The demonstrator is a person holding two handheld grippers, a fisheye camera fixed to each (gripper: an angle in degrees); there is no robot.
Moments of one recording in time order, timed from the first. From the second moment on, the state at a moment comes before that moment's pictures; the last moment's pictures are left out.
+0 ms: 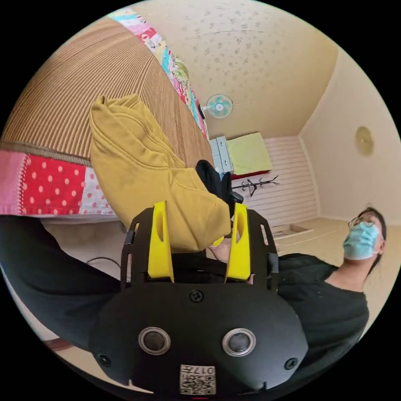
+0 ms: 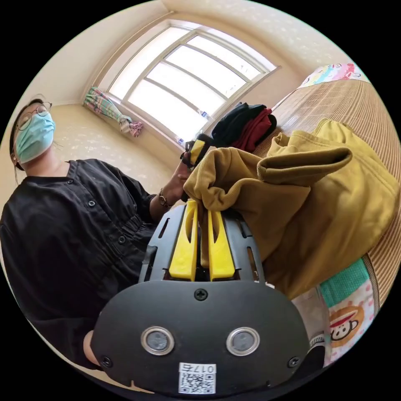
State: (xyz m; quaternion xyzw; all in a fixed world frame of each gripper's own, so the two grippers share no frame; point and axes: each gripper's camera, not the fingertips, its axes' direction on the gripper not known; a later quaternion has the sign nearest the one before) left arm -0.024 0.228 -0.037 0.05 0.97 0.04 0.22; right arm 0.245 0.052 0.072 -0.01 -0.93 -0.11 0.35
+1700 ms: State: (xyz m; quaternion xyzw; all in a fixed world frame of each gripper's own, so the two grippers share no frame) left arm -0.173 0.343 0.043 0.44 0.52 0.21 -0.70; right arm 0.361 -0.001 0.226 0.08 -0.94 0.07 0.31
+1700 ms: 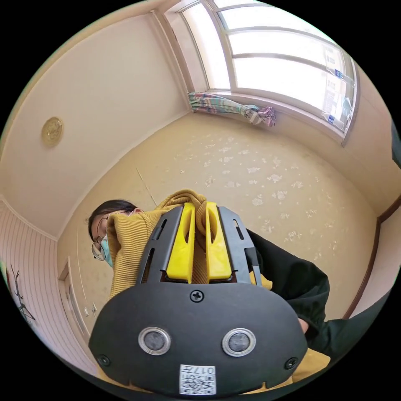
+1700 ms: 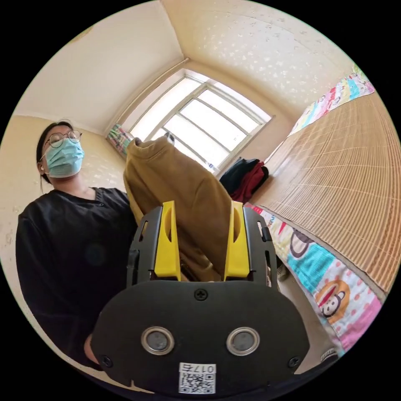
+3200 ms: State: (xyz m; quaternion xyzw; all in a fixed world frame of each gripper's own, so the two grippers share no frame) left arm -0.099 0.425 -0.112 0.45 0.57 0.29 -0.62; right arm 0.327 -0.046 0.128 0.11 -0.97 0.01 0.22
